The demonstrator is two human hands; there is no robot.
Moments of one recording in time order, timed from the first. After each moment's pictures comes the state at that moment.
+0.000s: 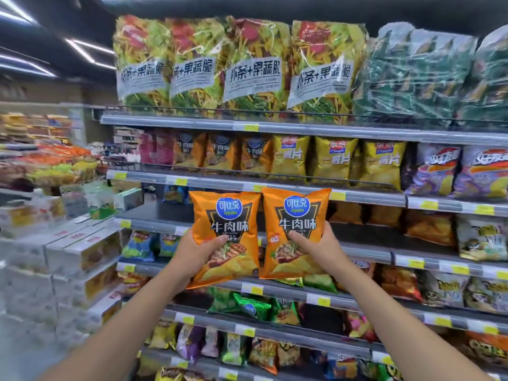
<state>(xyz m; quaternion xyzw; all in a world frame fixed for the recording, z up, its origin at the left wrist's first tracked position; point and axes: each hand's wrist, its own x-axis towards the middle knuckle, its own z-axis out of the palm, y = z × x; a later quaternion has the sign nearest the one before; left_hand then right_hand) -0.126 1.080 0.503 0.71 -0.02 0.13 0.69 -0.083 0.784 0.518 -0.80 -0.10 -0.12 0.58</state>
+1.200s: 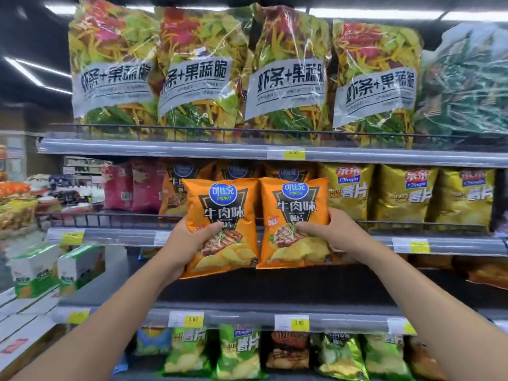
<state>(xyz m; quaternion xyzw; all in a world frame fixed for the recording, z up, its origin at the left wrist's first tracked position) 0.190 1.253 0.591 0.67 -0.15 0.11 0.72 0.166 0.931 0.630 -0.87 -0.10 -0.17 0.46</state>
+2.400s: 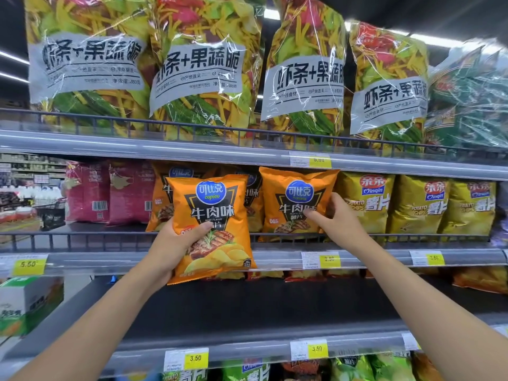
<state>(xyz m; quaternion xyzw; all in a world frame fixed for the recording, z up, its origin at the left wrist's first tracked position) 0.283 1.317 0.600 0.66 -0.18 0.09 0.73 0.255 0.969 0.642 -0.84 -0.07 -0.35 0.41</state>
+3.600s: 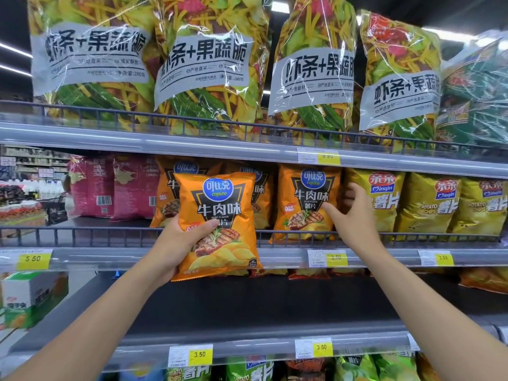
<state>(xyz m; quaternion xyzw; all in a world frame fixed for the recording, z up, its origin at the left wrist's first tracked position) 0.278 1.318 0.604 0.66 -0.17 0.07 0.72 0.252 0.975 0.638 -0.78 0.05 -0.47 0.40</state>
